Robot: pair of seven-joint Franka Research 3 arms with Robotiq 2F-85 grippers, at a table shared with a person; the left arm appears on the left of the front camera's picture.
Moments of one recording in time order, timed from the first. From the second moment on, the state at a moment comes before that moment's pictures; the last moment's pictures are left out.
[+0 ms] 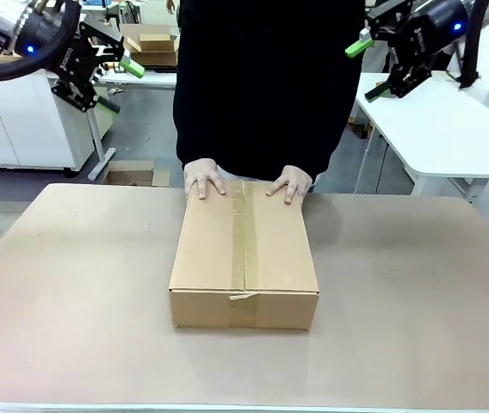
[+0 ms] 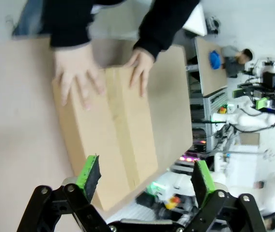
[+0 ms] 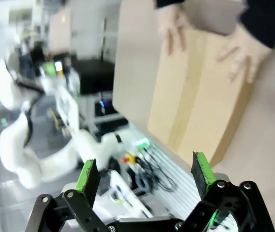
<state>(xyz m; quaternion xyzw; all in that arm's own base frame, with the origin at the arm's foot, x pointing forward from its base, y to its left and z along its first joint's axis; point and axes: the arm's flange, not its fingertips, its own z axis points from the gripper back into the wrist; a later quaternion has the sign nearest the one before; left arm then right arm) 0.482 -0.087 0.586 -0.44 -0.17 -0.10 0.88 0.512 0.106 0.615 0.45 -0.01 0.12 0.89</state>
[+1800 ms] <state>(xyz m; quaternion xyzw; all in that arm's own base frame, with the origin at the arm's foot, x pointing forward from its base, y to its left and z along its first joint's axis) 0.378 -0.114 0.467 -0.53 -0.48 -0.52 0.47 0.437 0.140 0.465 0.41 -0.33 0.69 0.49</state>
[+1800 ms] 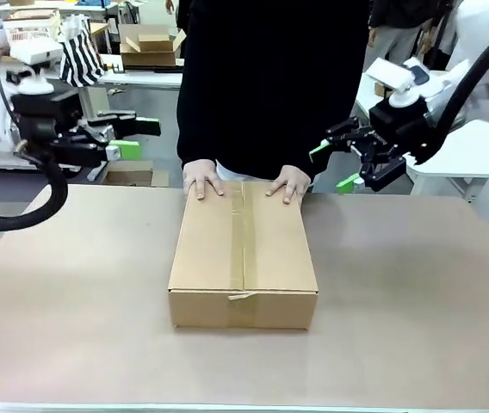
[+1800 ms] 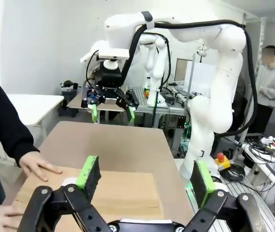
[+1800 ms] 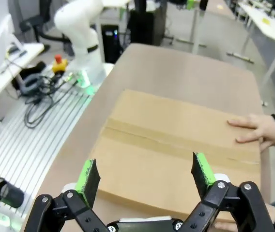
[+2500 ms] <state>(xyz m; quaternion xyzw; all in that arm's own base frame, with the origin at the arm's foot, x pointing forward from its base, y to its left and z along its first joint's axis) 0.394 -0.136 0.423 -0.53 -0.51 -0.54 0.40 0.476 0.143 0.405 0.39 -0.42 0.66 0.48</state>
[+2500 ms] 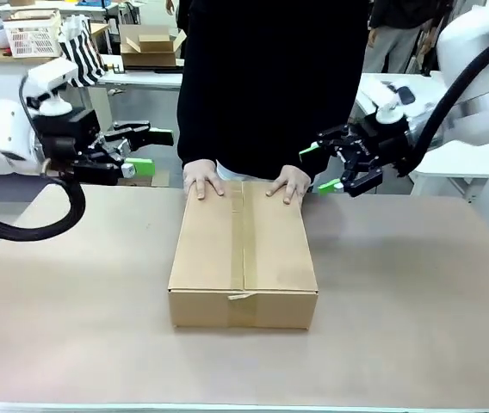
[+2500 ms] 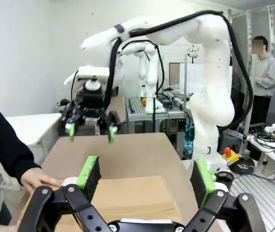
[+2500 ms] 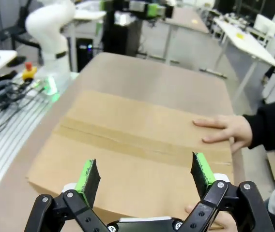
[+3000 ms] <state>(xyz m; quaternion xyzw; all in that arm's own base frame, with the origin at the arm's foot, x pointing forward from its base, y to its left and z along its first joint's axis) 0.424 -0.175 0.325 -0.47 -0.47 -0.57 0.48 0.476 0.163 0.326 0.46 -0.40 0.61 0.50</state>
